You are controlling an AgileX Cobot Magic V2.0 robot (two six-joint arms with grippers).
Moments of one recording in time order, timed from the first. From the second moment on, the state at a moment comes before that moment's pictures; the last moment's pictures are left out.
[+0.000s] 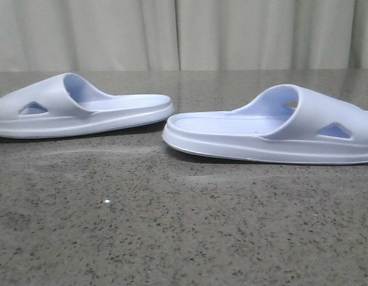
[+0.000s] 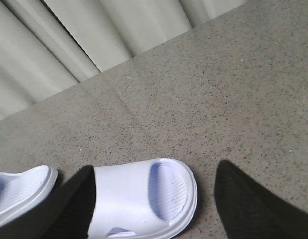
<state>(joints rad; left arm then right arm) -0.06 1.37 -0.70 -1.02 0.36 0.08 0.01 0.40 -0.47 0.34 0.44 0.12</state>
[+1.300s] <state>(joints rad) 0.05 0.99 -0.69 -1.29 0.60 0.26 0.01 0.61 -0.47 0.41 0.44 0.16</state>
